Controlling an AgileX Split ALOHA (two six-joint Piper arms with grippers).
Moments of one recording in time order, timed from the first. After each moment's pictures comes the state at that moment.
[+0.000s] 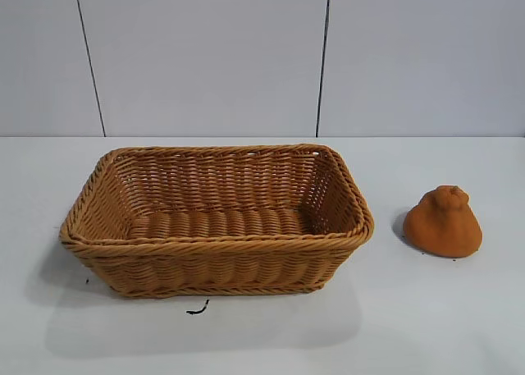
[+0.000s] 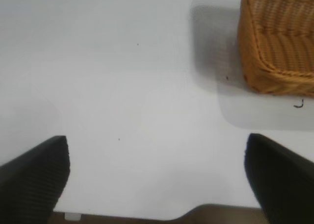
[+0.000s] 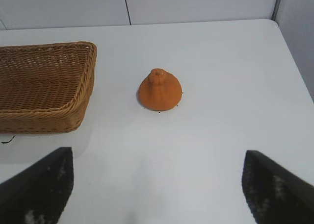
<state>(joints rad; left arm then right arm) 0.04 0.10 -0.50 -0.01 1.07 -0.08 0.03 0.00 -0.49 0.02 1.02 0.02</state>
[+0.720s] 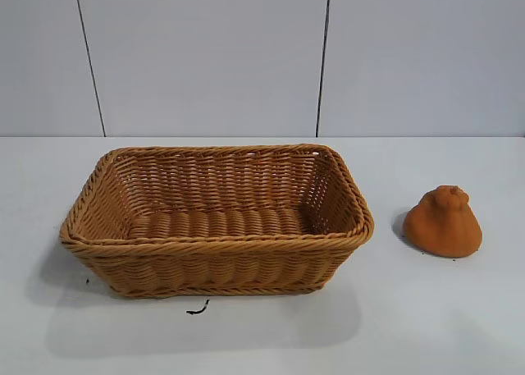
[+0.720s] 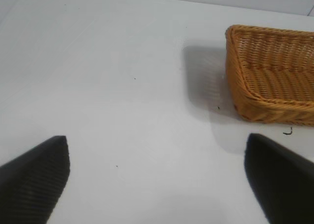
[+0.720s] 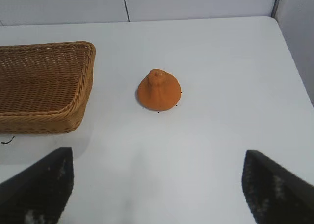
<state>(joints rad) 0.04 -0.01 -0.50 -0.01 1.07 -0.08 0.03 0.32 -0.63 0.02 0.97 0.02</state>
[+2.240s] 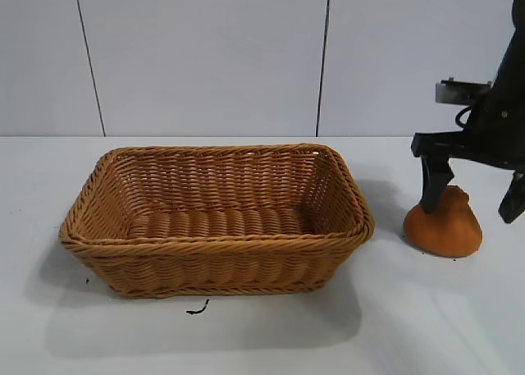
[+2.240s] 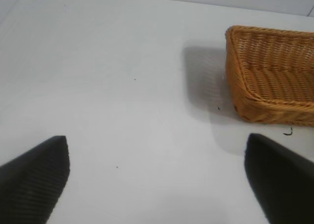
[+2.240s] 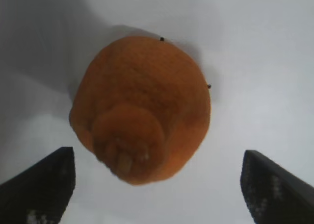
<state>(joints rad) 0.04 -0.01 -0.50 -0.01 1.06 -0.08 0.03 2.04 -1.28 0.09 0.77 0.07</state>
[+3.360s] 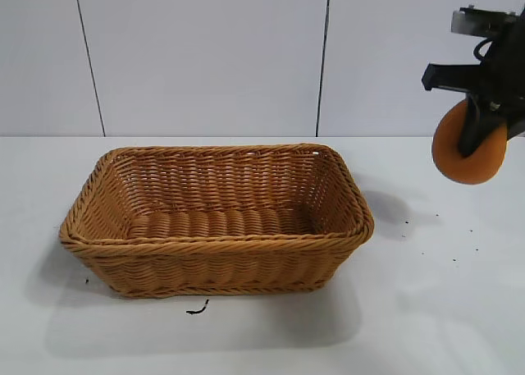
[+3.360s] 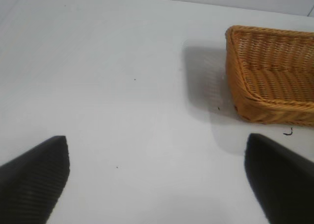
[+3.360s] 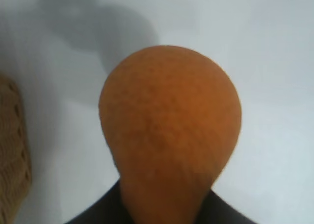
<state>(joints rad) 0.04 -0.01 -0.50 -0.01 1.06 -0.08 0.05 1.77 -1.32 0.11 0.89 0.02</state>
